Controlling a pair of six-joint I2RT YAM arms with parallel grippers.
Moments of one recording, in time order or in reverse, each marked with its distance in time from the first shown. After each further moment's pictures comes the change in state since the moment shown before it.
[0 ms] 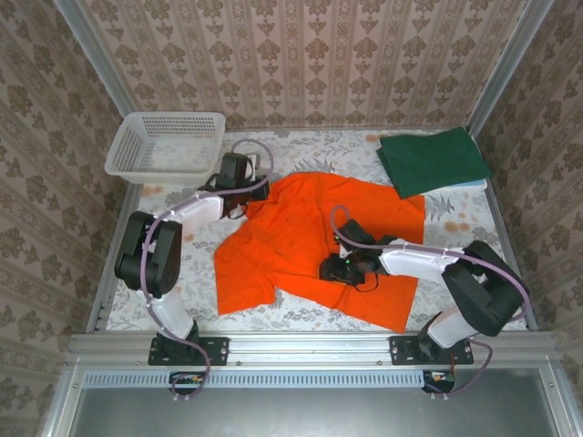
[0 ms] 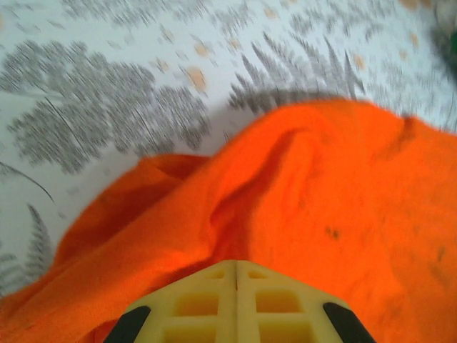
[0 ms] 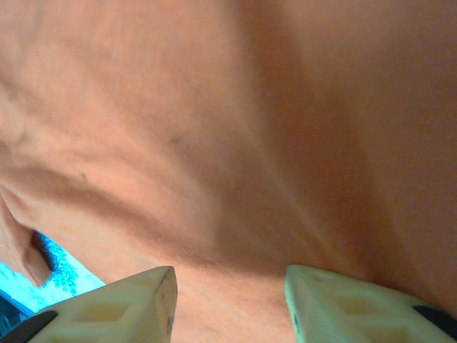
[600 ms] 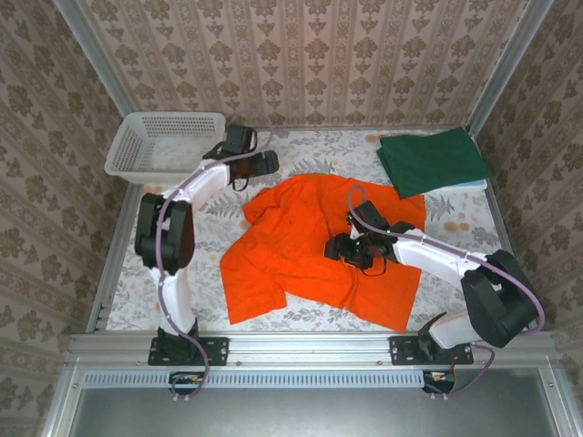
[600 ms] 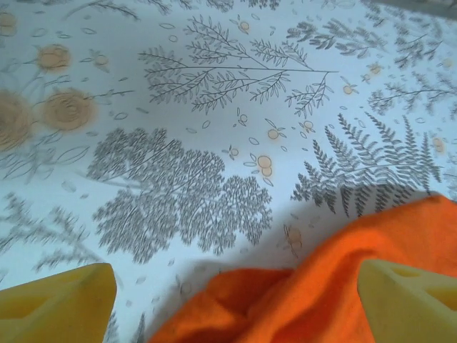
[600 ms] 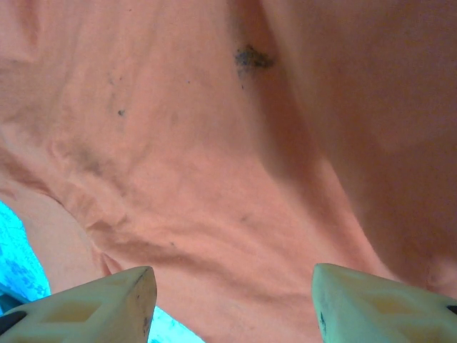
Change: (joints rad) left arm 0.057 0.292 0.539 -0.368 -0.125 -0.040; right arm -0.105 -0.048 0.110 -0.087 0.008 -0.013
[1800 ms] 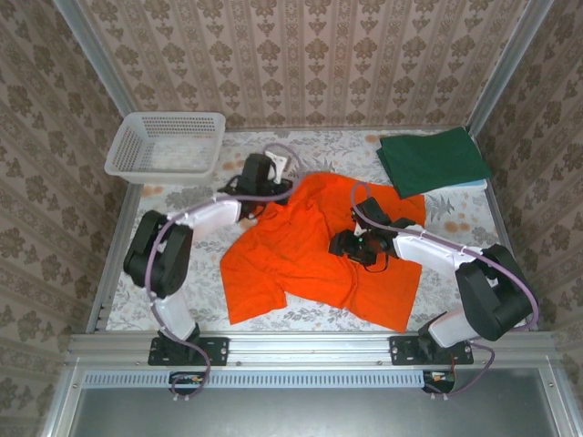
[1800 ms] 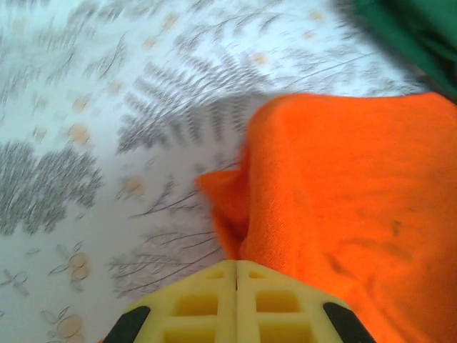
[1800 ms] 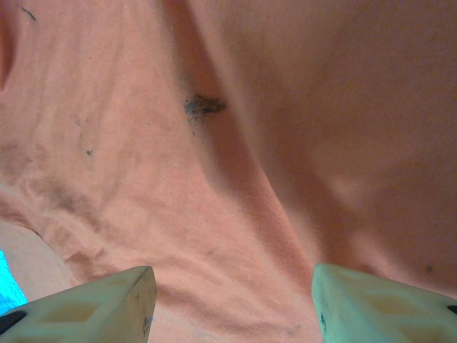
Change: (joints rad) left arm -0.233 -0.288 -0.518 0.480 0.071 0.257; right arm -0.055 0.024 0.004 -0.001 0.024 -0.018
